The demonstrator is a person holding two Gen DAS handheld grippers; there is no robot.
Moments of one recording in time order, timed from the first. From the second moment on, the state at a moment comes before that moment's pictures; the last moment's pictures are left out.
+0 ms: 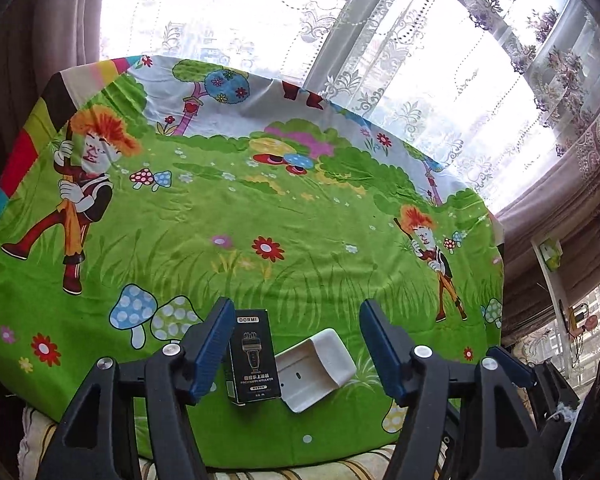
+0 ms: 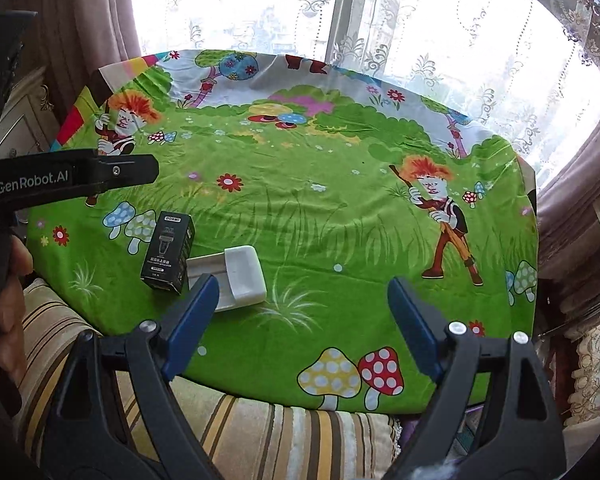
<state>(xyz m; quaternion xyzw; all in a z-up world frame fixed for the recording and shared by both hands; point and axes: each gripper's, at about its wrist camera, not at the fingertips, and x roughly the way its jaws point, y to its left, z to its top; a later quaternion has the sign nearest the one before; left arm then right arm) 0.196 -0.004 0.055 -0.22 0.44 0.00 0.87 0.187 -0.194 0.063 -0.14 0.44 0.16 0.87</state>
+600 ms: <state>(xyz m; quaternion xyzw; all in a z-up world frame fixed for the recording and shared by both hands) 0.207 -0.004 -0.031 -0.20 0.51 0.03 0.84 0.218 -0.172 -0.022 -0.13 0.48 0.19 0.85</state>
